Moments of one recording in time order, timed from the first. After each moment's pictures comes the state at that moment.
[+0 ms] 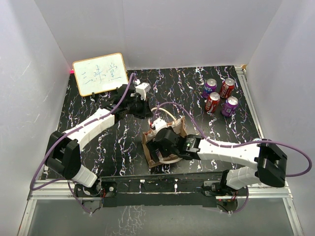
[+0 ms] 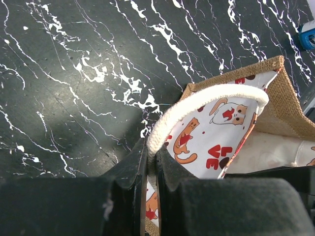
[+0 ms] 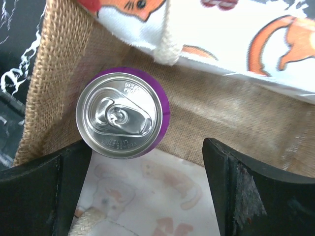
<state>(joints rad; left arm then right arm) -0.53 1.51 1.11 -0.29 0.38 -0.24 1.14 1.33 0.88 -0.39 0.21 0.42</state>
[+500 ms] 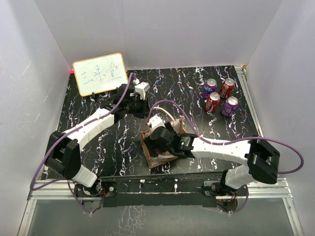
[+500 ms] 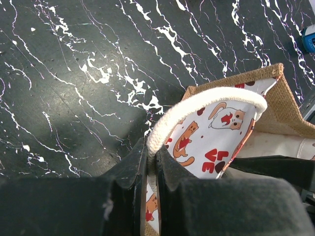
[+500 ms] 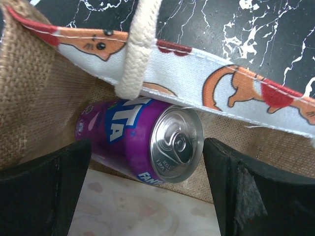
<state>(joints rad) -0.53 1.51 1.11 -0.29 0.37 -0.24 1.14 1.42 0.93 -0.33 0.39 0.33</state>
